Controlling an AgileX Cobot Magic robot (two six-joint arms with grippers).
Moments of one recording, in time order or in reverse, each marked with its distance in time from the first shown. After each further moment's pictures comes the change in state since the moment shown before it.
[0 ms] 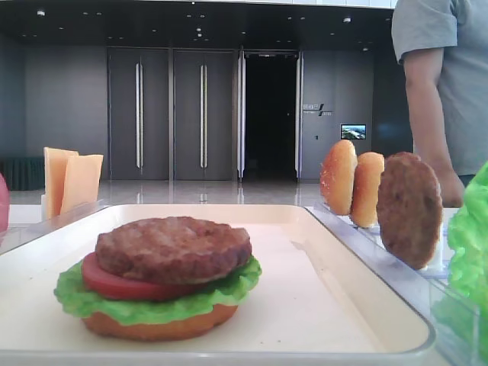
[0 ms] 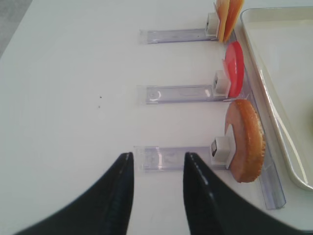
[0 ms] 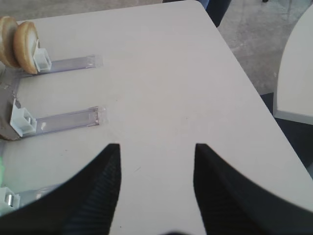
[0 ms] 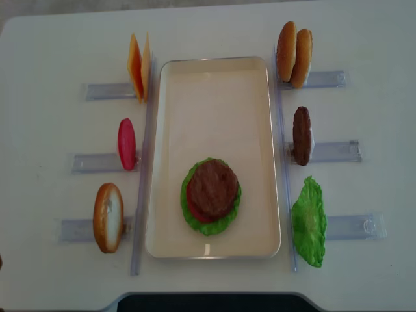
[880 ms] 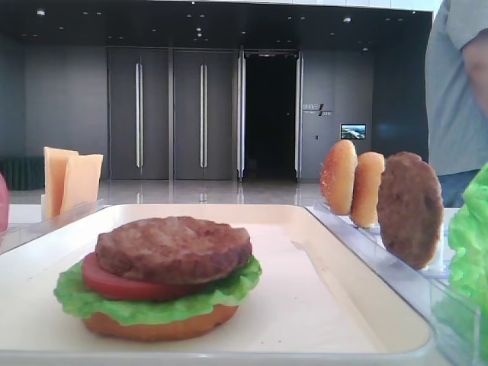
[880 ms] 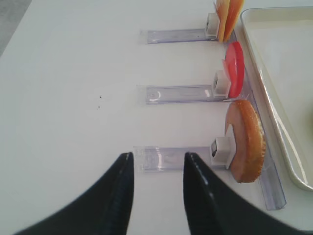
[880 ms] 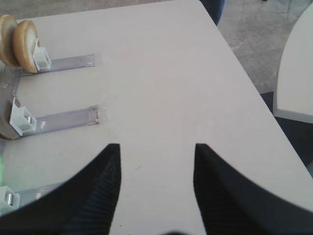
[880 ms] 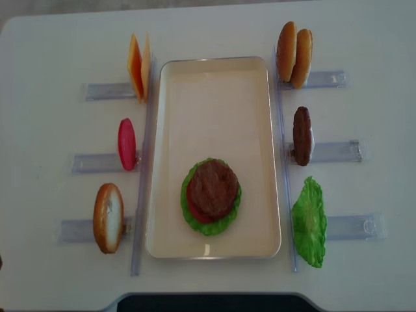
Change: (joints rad) left arm 0.000 0.000 0.000 0.000 0.000 0.000; right arm 0.000 0.000 0.000 0.000 0.004 0.000
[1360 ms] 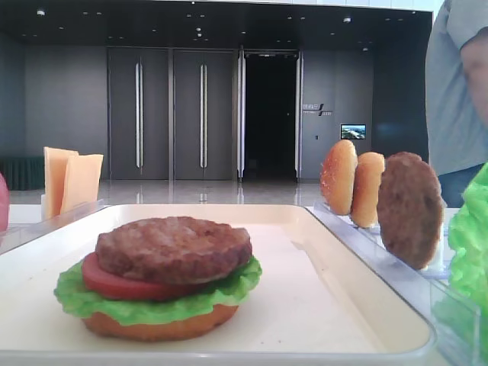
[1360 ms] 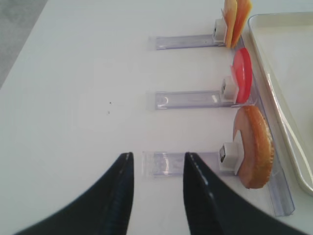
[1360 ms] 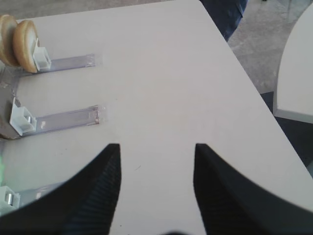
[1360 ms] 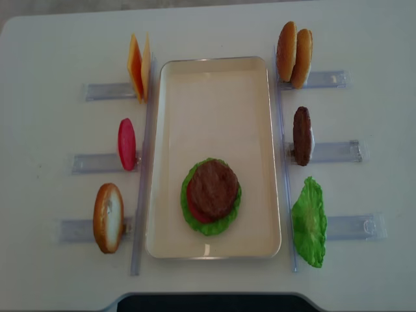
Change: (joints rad) left arm 0.000 0.000 -0.020 0.029 0.000 -0.007; right arm 0.000 0.000 0.000 0.000 0.000 0.000
